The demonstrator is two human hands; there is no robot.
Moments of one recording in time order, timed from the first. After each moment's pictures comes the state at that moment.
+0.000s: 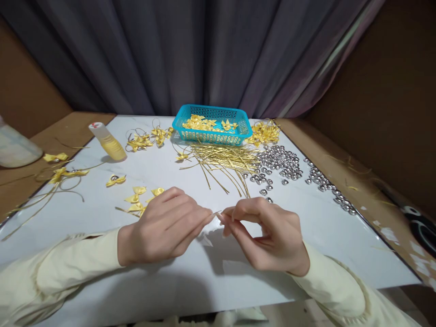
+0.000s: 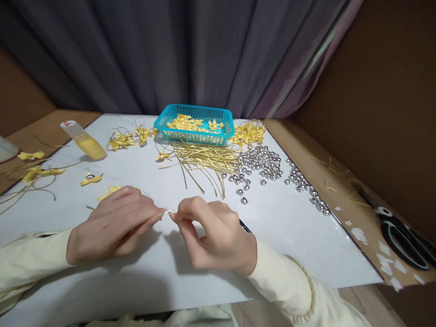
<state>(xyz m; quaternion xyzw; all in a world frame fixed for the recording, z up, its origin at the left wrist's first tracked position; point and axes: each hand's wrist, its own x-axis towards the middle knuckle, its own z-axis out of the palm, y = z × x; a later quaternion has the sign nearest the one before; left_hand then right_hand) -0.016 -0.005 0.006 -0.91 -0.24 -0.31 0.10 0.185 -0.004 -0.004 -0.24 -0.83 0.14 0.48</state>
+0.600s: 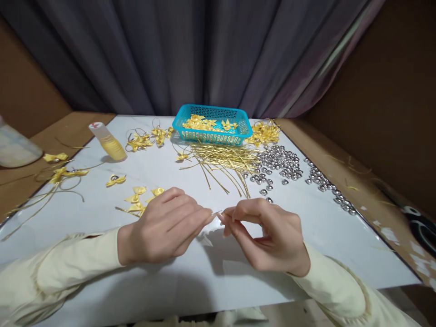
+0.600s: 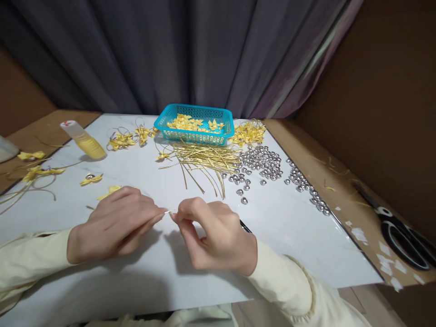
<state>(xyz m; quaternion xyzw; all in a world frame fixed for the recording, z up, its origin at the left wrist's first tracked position) -0.017 -0.004 0.003 -0.91 -0.24 -0.31 0.12 0.185 -0.003 -0.004 -0.23 -0.83 0.13 0.49</state>
